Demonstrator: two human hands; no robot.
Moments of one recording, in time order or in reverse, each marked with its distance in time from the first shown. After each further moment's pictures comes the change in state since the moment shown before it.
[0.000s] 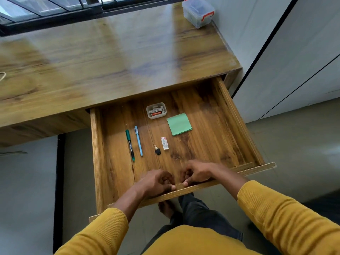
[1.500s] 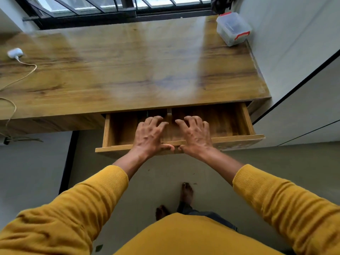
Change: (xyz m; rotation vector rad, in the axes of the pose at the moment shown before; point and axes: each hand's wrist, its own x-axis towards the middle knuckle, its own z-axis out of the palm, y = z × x) left_hand 0.049 0.022 -0.168 0.529 0.731 -0.130; right_hand 0.052 -0.078 -0.135 -0.631 0.882 -0.018
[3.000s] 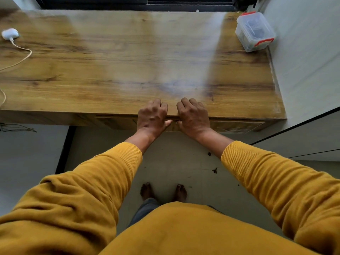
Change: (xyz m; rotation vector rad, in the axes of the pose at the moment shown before) left_hand 0.104 -0.007 -0.012 0.104 0.092 -0.194; right_hand 0.129 0.024 -0.010 -0.049 0.304 -0.228
